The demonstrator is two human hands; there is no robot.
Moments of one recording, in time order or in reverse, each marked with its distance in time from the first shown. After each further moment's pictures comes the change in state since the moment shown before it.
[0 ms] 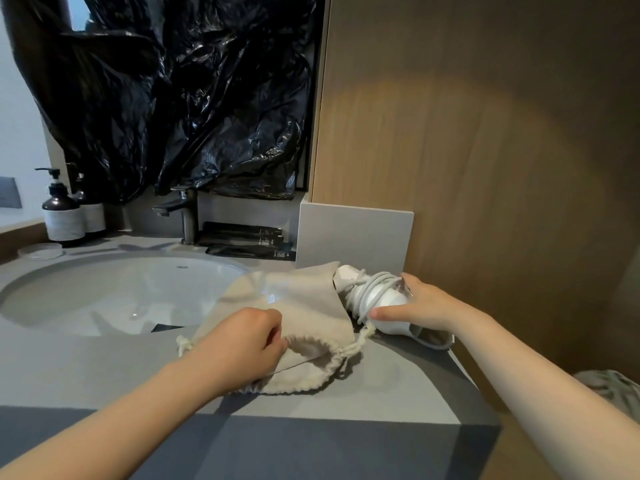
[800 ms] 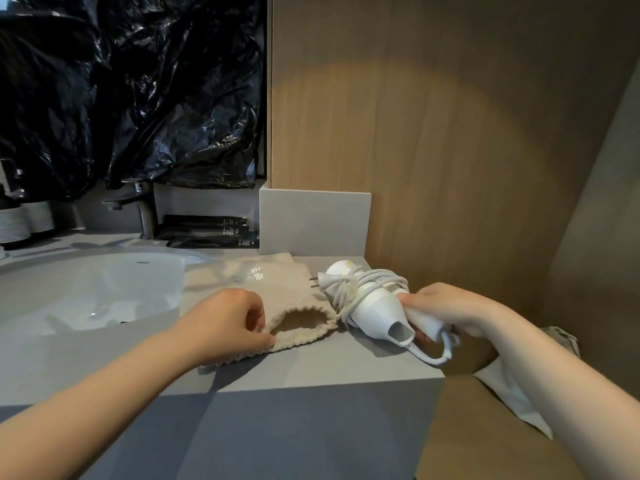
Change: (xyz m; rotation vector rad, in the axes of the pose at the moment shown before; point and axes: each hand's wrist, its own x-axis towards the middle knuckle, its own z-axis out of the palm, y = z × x) left_hand 0.012 0.026 0.002 -0.021 -0.093 0.014; right_hand -0.065 0.060 -0.024 0.233 -0.075 0.205
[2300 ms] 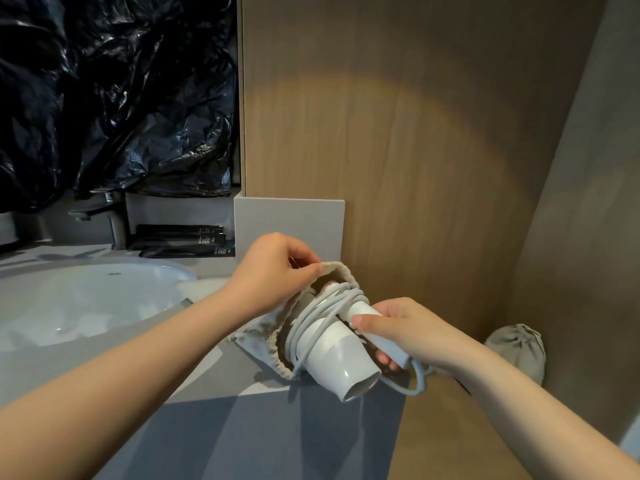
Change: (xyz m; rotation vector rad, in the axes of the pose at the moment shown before) left_hand 0.036 0.094 -0.025 -0.441 0.267 0.226; right_hand -0.066 -0.011 0.031 0.232 -0.008 -0.264
